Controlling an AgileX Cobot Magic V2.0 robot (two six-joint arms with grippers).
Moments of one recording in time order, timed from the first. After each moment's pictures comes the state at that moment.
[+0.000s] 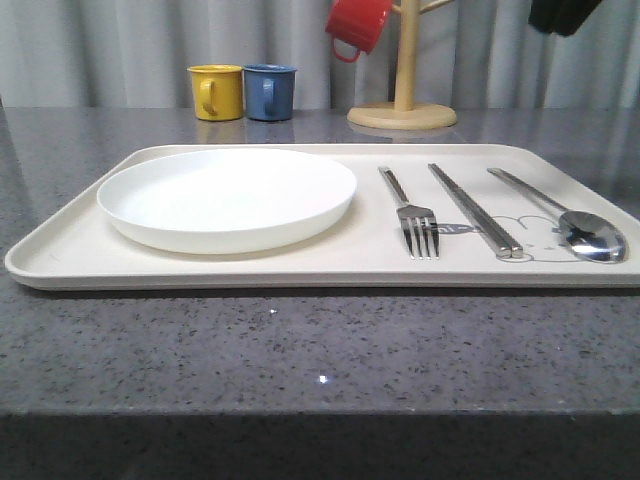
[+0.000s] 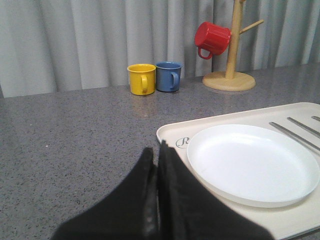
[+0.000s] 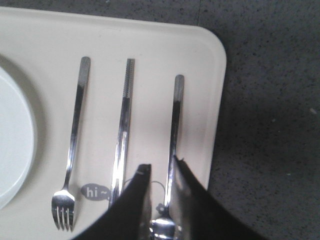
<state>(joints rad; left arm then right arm) -0.30 0.22 -0.35 0.00 0.26 0.01 0.25 1.60 -1.68 0.06 1.24 0.16</state>
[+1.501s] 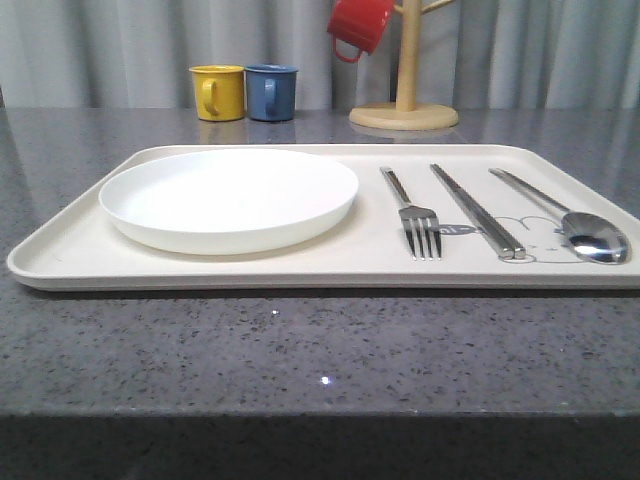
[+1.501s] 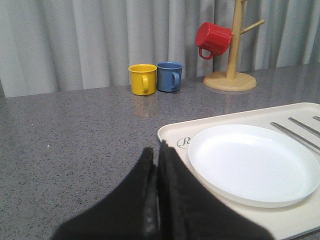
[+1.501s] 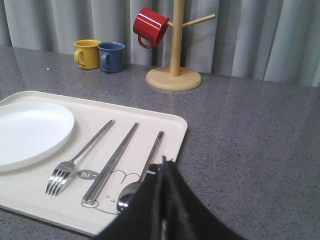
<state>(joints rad) -0.30 0.22 -0.35 0.00 0.26 0.01 0.25 0.16 -0.37 0.02 0.40 0.01</state>
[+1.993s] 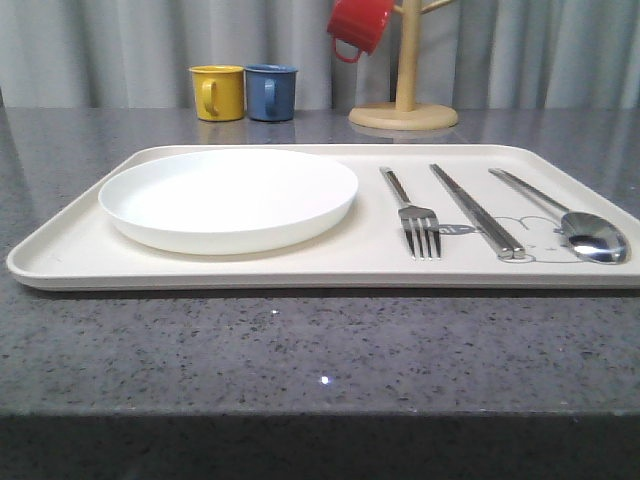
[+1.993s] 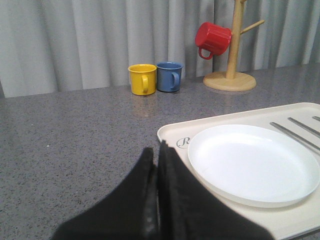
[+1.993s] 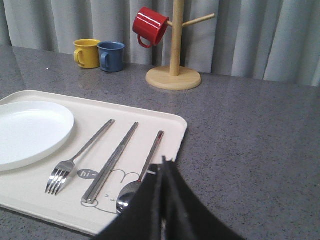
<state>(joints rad) -0.30 0.22 -0.35 0.00 0.26 0.01 0.25 0.16 -0.37 0.02 0.40 0.01</state>
